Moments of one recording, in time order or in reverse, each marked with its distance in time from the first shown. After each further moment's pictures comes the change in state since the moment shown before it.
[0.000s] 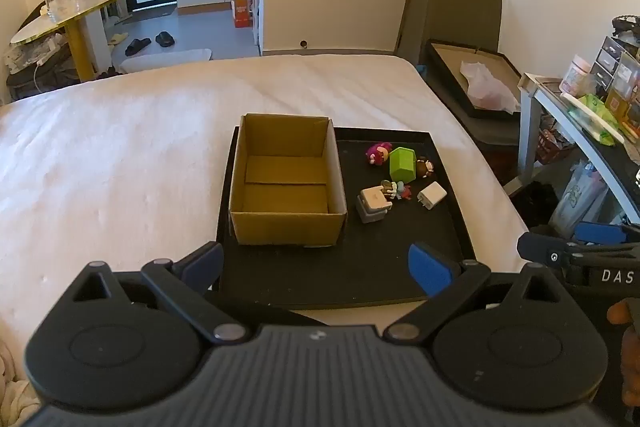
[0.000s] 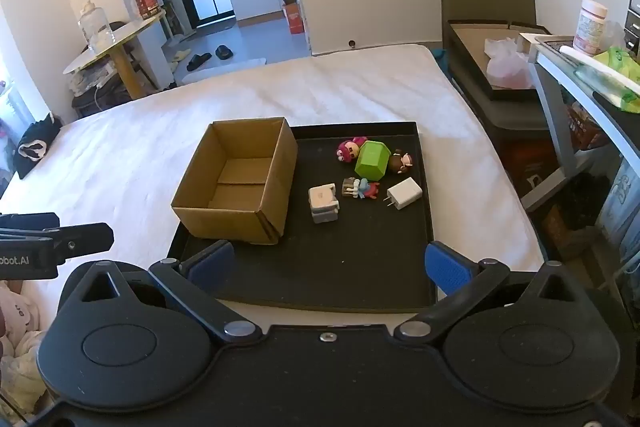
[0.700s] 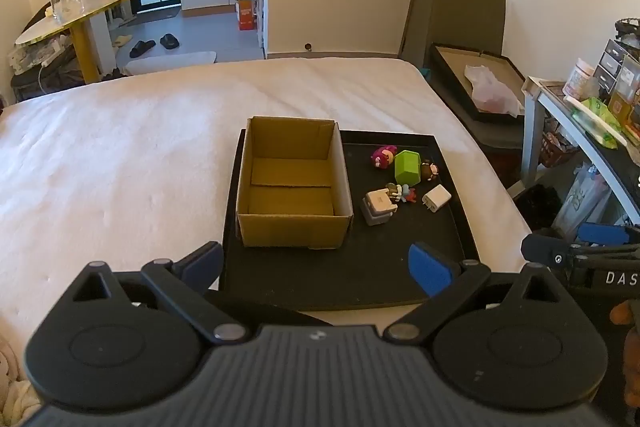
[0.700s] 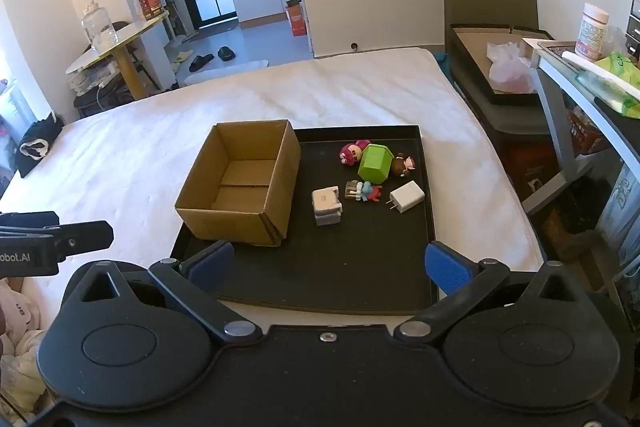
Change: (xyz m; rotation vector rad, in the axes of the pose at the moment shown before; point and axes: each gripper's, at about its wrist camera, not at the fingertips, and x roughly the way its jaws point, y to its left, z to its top) left arm -0.005 0.005 0.000 0.000 -0.012 0.005; right arm -0.006 0.002 0.003 -0.014 -0.007 -0.004
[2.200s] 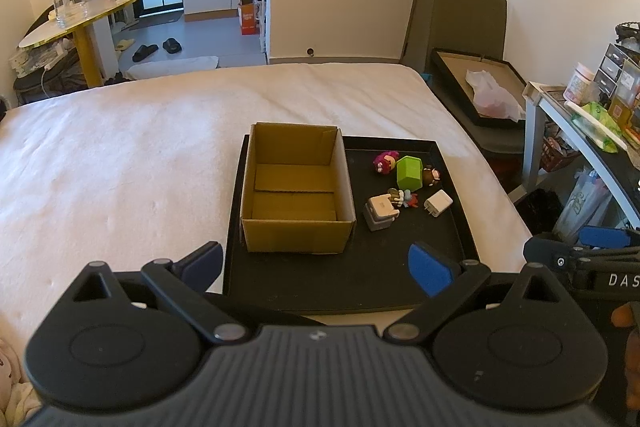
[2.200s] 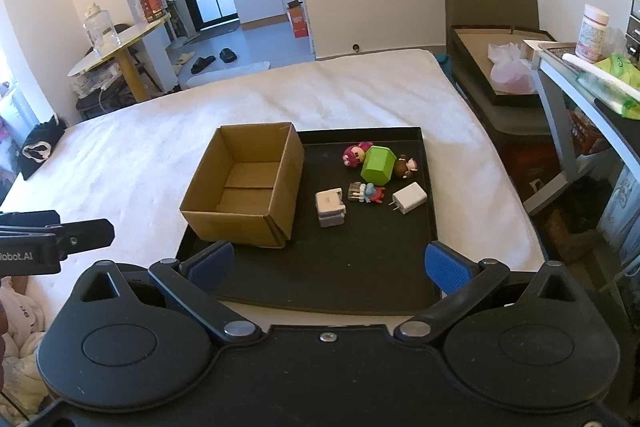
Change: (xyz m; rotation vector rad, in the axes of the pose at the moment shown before) left arm -0.007 -0.003 0.003 -0.002 -0.012 0.010; right arm -0.003 -0.001 0.003 0.009 0.002 0.008
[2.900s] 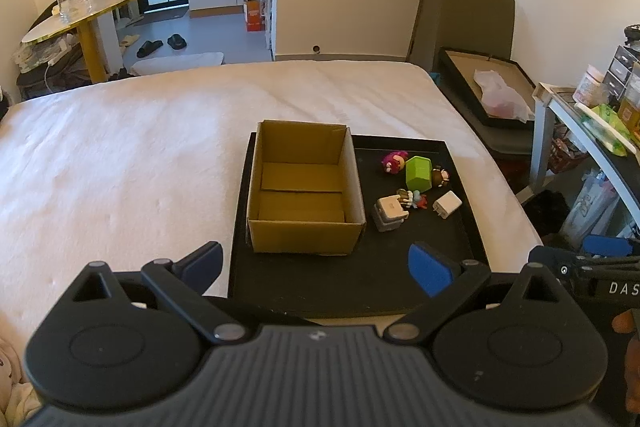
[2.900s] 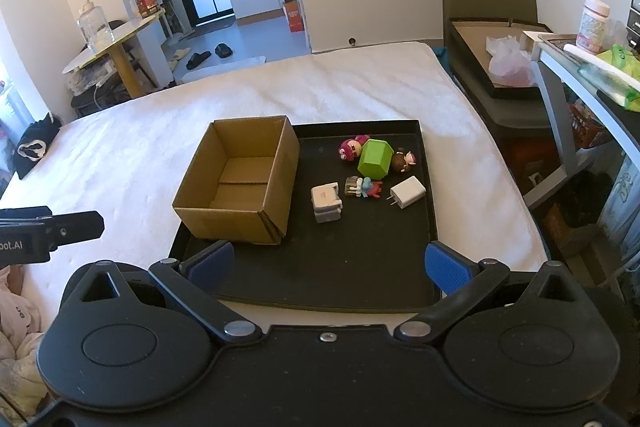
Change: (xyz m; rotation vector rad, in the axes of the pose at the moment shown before) left arm 0.014 0.011 0.003 -0.014 0.009 0.013; right arm 0.011 0.002 -0.002 0.006 0.014 -0.010
